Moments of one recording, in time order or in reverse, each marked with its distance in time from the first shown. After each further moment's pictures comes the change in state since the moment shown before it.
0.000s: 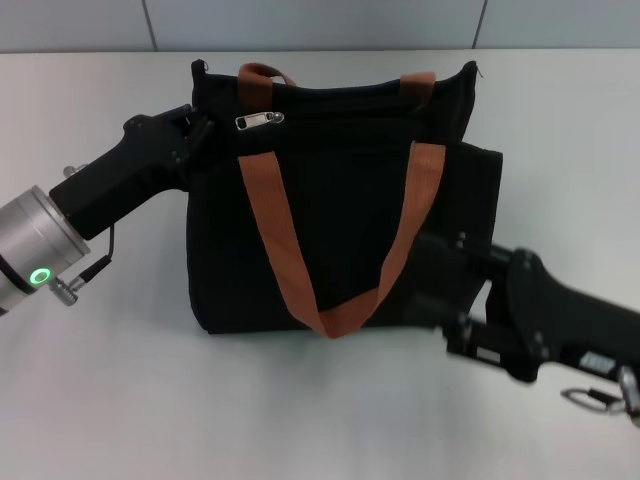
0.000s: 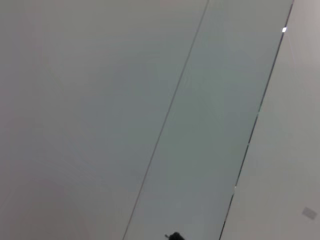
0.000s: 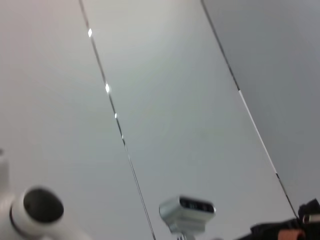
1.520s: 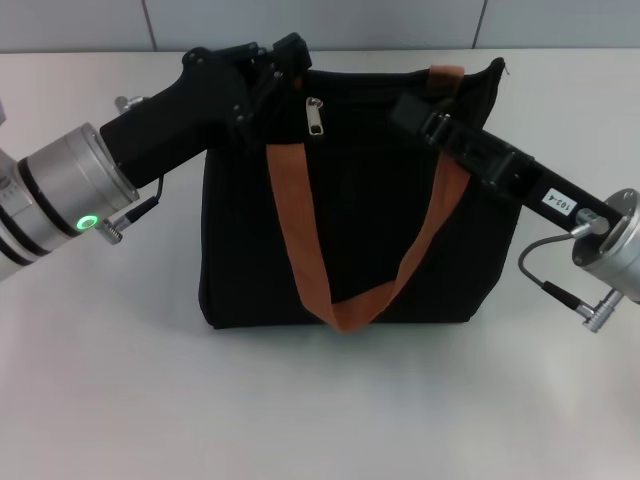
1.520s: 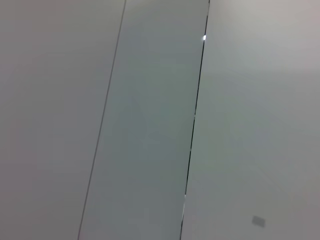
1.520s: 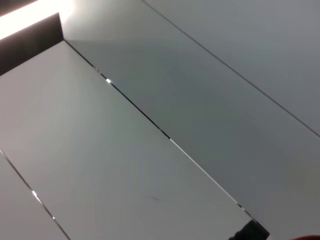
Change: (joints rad) left arm -0.130 -0.006 0.028 0.000 -0.005 0.061 0.110; right arm 0.140 0.006 0.119 0.071 0.156 0.174 0.492
